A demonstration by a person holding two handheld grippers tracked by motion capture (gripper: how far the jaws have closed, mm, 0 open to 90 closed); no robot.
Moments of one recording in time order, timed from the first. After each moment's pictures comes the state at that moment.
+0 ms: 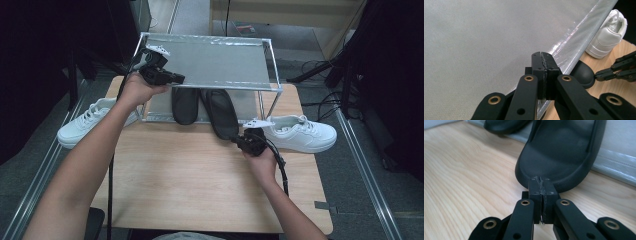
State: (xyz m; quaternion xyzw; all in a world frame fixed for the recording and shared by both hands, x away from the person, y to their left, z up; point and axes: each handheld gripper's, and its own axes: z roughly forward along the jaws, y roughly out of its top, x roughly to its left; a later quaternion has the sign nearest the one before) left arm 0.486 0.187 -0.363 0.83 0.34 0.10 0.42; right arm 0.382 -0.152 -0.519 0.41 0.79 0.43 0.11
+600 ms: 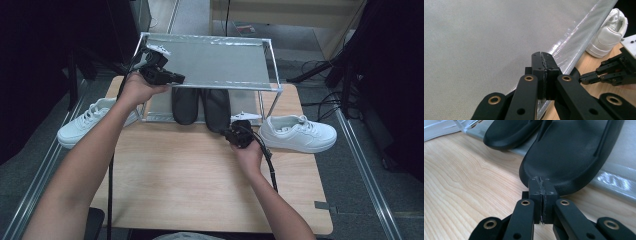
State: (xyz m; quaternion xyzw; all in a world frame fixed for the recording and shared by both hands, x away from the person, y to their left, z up) left arm 0.487 0.186 -0.362 0.83 0.34 0.10 0.42; right arm 0.407 -0.115 -0.521 0.43 0.79 0.44 0.10
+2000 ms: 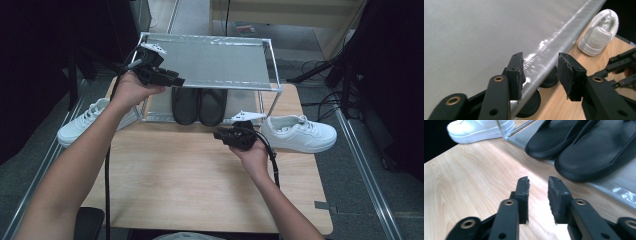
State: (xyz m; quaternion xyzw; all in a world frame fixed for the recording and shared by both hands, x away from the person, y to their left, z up) left arm 0.461 0.192 -0.344 0.84 0.33 0.10 0.42; right arm 0.378 -0.122 -0.484 0.34 0.80 0.48 0.07
